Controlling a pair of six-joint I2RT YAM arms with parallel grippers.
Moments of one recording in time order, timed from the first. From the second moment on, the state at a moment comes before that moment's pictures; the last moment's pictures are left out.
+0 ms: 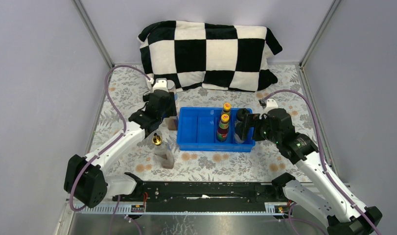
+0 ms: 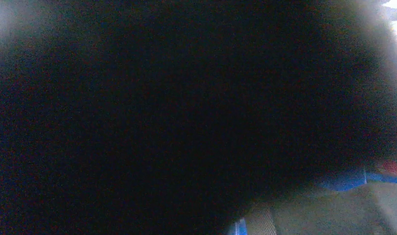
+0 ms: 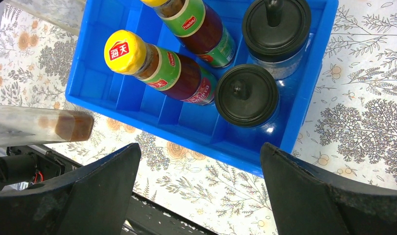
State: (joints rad) left arm -0.50 1.24 0.91 -0.28 -0.36 -0.36; right arm 0.50 0.78 0.79 -0.63 -0.07 0.43
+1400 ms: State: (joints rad) left arm -0.65 1.41 1.39 -0.53 -0.37 -0.38; right arm 0.50 0.82 0.76 -0.58 -0.07 0.43
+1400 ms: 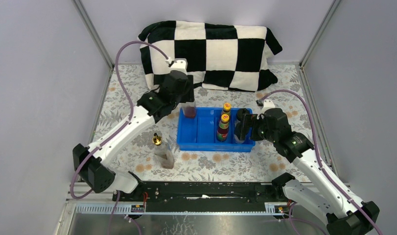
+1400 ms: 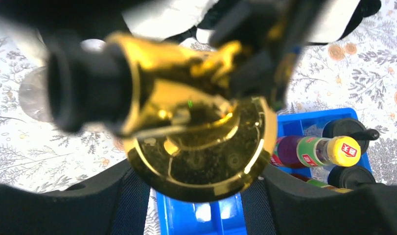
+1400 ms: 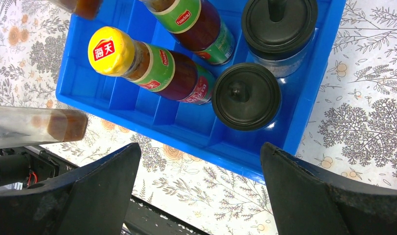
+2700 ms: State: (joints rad) left arm -0.98 1.63 1.39 -0.43 -0.78 -0.60; right arm 0.50 0.73 0.74 -0.59 -0.19 0.43
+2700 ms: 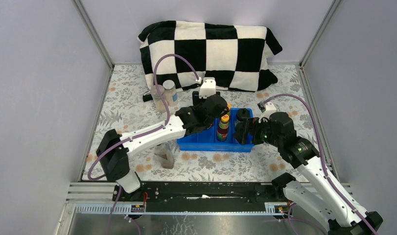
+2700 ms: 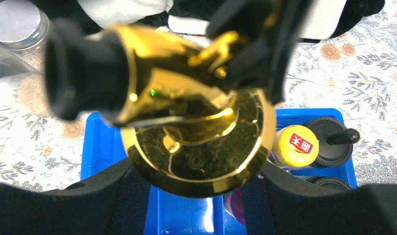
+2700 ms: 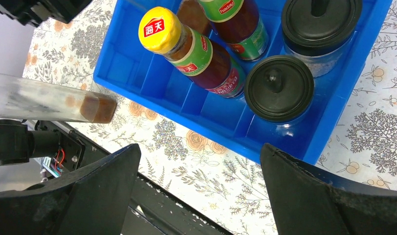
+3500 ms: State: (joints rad) left arm -0.98 1.68 1.30 -0.30 -0.80 -0.57; right arm 0.50 0.71 0.72 -0.59 -0.20 0.43
